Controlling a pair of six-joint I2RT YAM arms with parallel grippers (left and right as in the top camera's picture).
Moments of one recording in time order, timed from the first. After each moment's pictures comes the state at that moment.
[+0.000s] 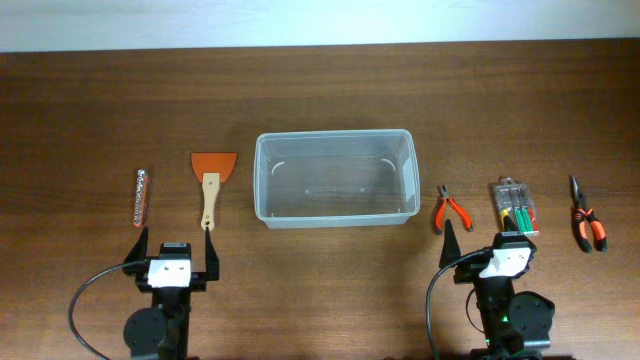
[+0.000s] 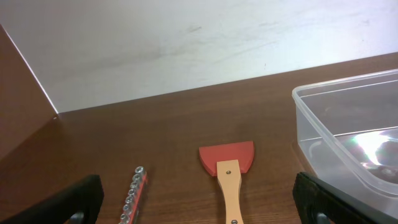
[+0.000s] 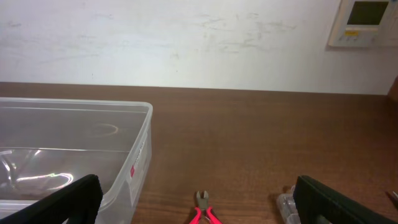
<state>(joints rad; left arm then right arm) 0.10 0.01 0.02 -0.08 0.04 0.20 0.01 0.01 0.03 -0.10 -0.02 -0.02</state>
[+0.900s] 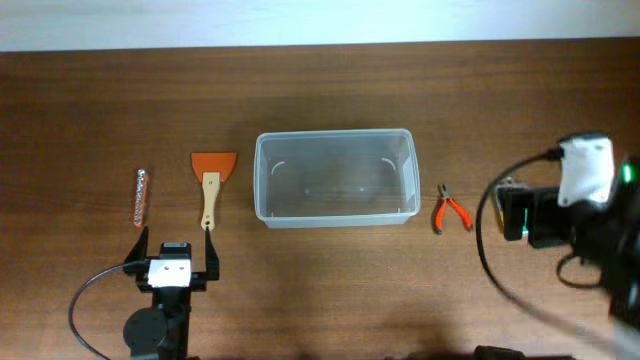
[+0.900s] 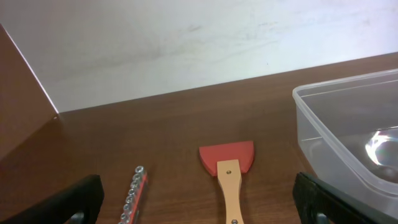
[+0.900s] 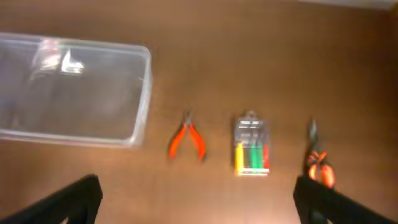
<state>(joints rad) 0.10 0.01 0.02 -0.08 0.04 0.20 -0.18 1.06 1.54 -1.33 -0.15 -0.24</state>
